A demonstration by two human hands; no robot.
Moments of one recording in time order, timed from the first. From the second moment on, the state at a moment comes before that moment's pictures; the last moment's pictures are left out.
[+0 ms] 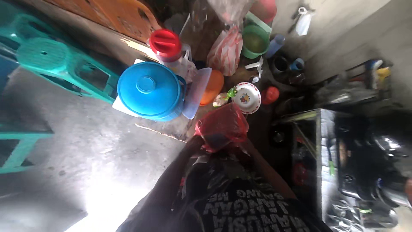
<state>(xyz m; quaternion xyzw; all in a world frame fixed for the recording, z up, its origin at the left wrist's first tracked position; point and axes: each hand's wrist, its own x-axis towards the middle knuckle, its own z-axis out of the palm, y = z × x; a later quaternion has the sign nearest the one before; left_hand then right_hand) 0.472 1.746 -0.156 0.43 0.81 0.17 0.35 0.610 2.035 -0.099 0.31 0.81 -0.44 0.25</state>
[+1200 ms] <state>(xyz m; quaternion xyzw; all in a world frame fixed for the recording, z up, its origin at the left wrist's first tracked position) 0.561 1.823 -0.119 -0.22 0.84 0.45 0.20 0.555 2.117 -0.096 0.23 0.95 -0.21 0.07</state>
